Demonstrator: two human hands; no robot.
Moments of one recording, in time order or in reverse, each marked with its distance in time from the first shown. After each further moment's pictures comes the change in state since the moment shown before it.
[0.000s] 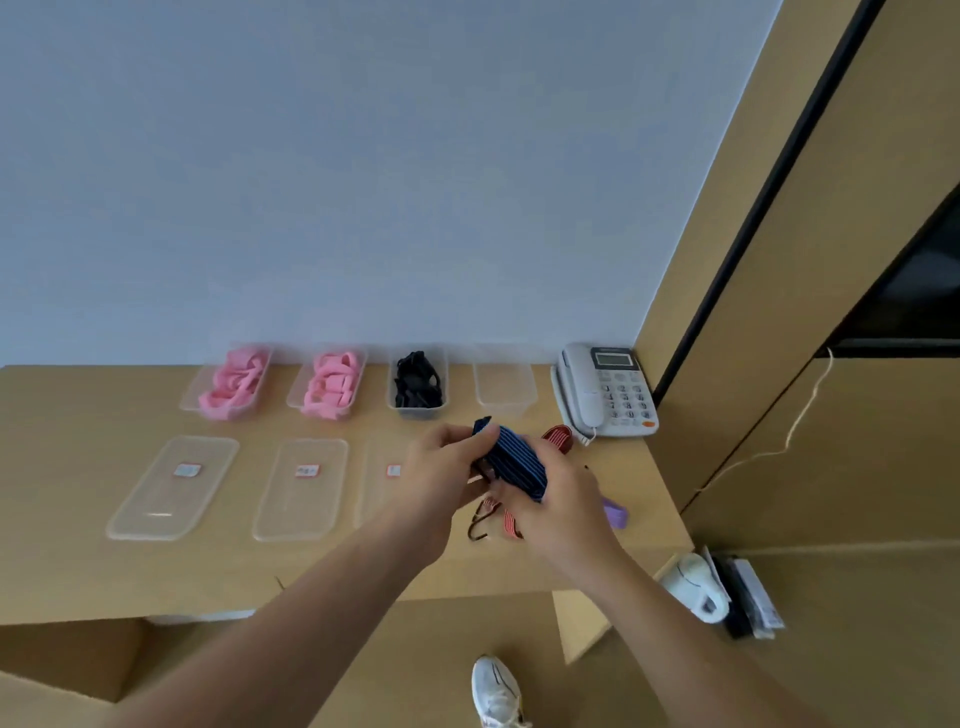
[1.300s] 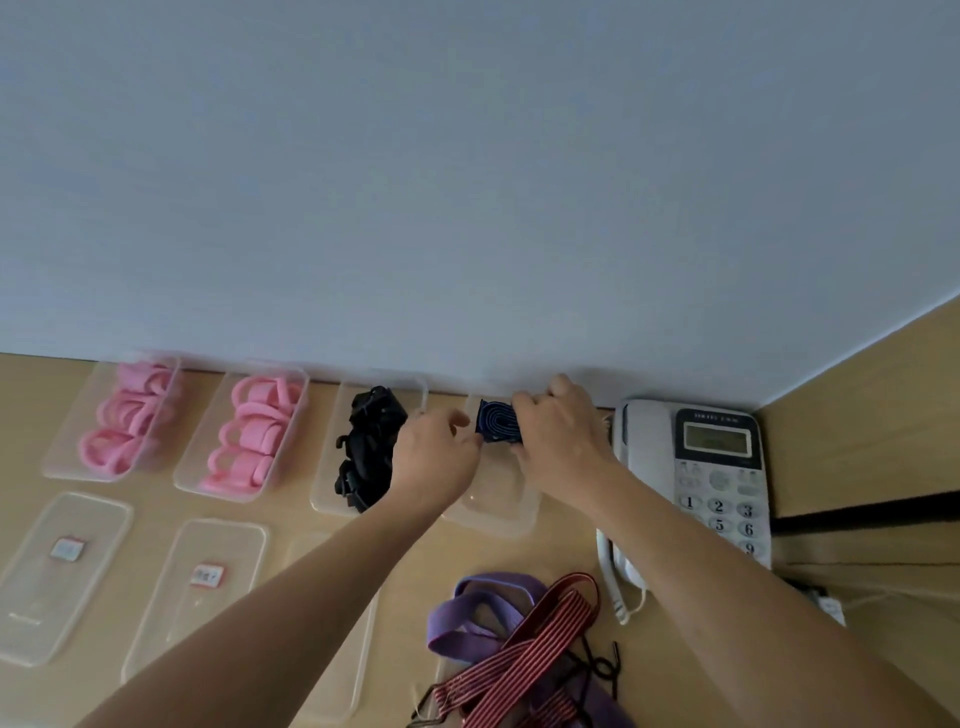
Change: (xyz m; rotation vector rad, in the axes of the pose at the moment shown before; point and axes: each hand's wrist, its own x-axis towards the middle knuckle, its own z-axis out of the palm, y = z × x) left_hand 0.332 -0.003 0.046 1.052 0.351 -0.130; right_hand 0.368 0.168 0.033 -0.904 -0.468 -0.314
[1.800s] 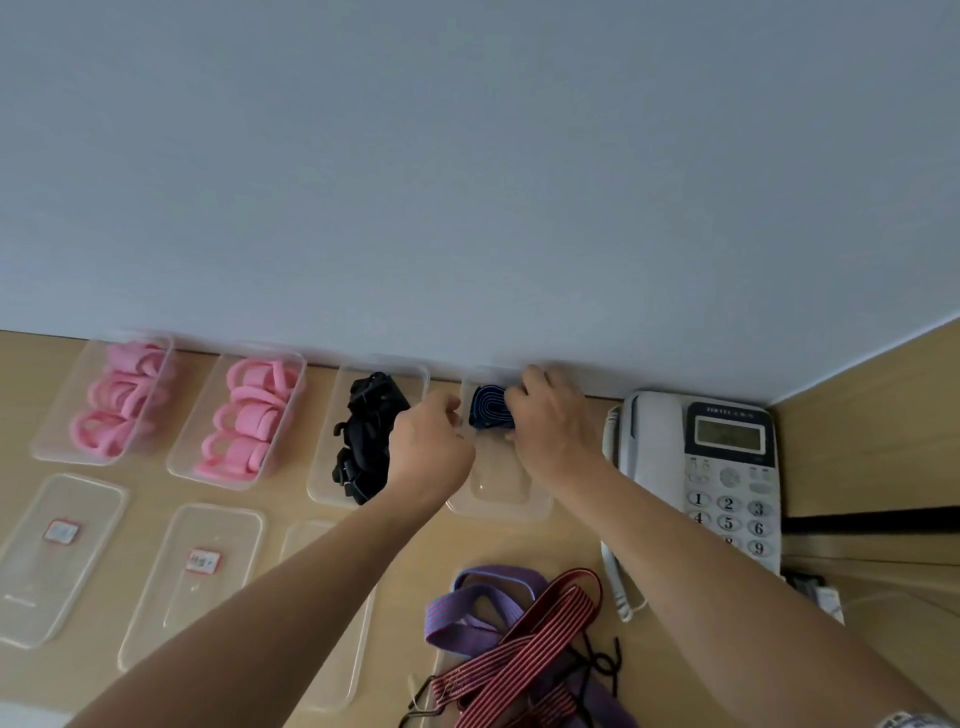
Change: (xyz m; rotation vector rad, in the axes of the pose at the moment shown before) left_hand 0.005 -0.010 0.007 -0.067 0.037 -0.004; right_hand 0.011 -0.012 0.018 0.005 0.058 0.036
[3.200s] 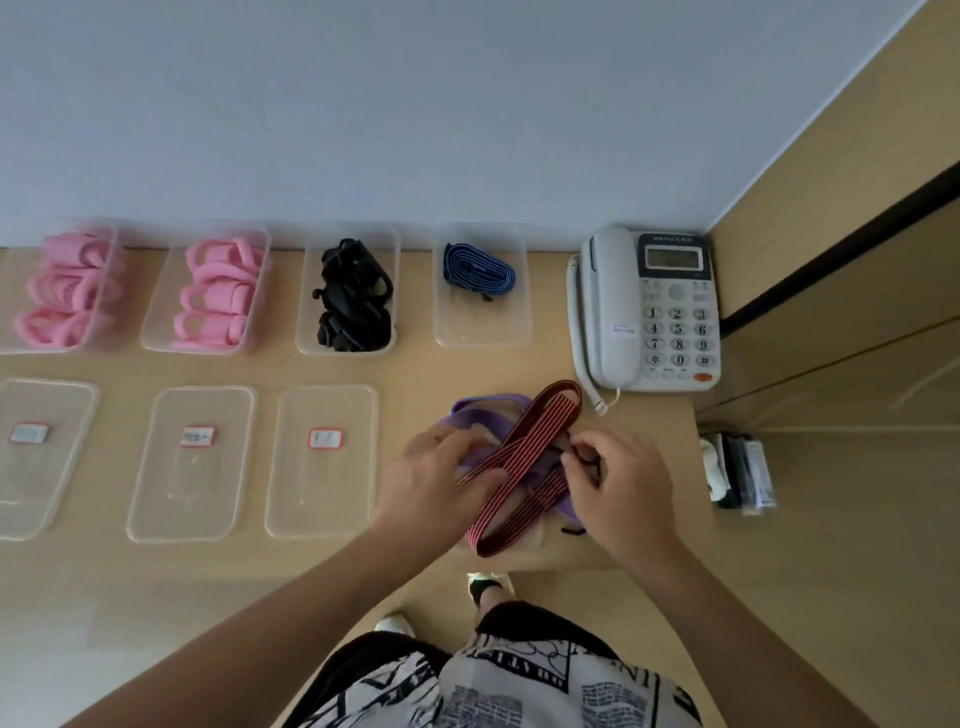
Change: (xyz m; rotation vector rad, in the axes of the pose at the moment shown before) left_hand -0.171 -0.112 0.015 -0.004 -0.145 0.521; right_hand -0.260 -0.039 0.030 0.434 0.294 0.448
